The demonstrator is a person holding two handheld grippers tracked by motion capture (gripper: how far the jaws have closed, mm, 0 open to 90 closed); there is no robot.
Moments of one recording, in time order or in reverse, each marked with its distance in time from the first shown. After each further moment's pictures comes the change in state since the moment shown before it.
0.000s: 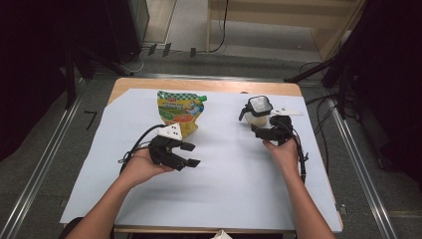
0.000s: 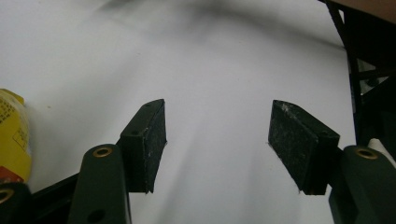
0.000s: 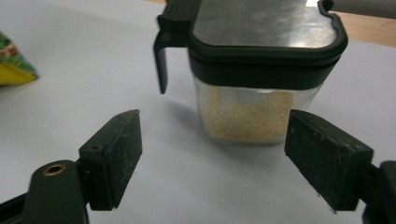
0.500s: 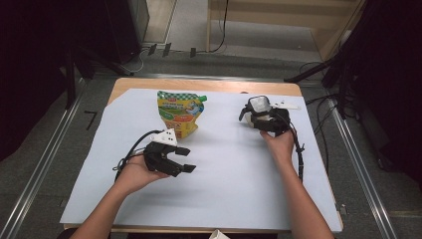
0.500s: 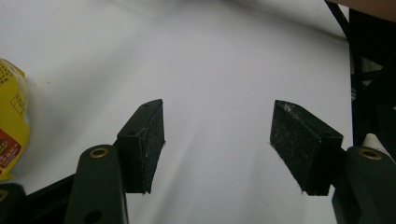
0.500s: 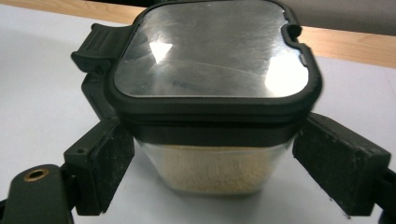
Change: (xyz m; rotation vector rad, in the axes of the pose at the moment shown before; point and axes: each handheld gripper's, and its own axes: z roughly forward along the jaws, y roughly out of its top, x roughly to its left) left arm -0.012 -0.013 -0.007 0.002 0.033 -0.013; right arm -0.016 0.008 0.033 -0.061 -0.052 0.036
